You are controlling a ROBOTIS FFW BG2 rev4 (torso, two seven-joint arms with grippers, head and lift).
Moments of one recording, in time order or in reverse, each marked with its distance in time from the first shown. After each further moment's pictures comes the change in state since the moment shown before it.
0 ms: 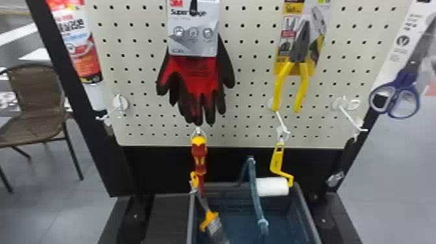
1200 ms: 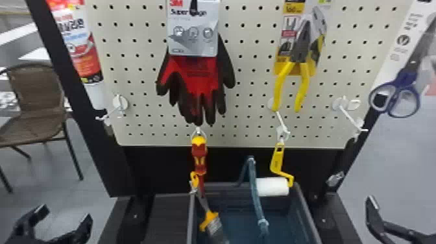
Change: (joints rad) left arm -0.236 0.000 0.140 -0.095 0.005 -0.198 -0.163; right arm -0.200 0.000 0.000 -0.074 -0.063 -0.147 -0.075
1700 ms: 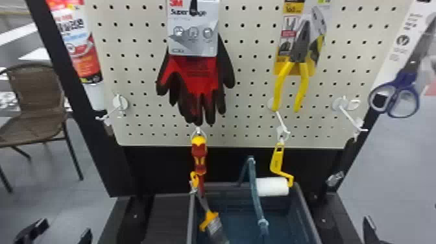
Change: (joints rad) left arm 0.037 0.000 0.005 -0.001 -0.068 0.048 -0.004; right arm 0.054 0.000 0.000 0.026 0.007 0.033 0.000
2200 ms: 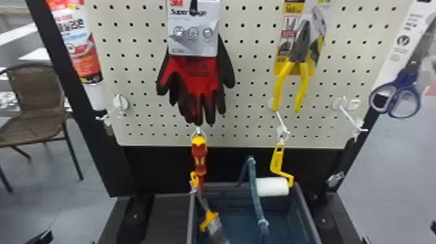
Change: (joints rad) left arm 0.032 0.000 -0.014 0.000 -0.030 0.028 -0.003; right arm 0.050 0.000 0.001 0.010 0.002 0.063 0.000
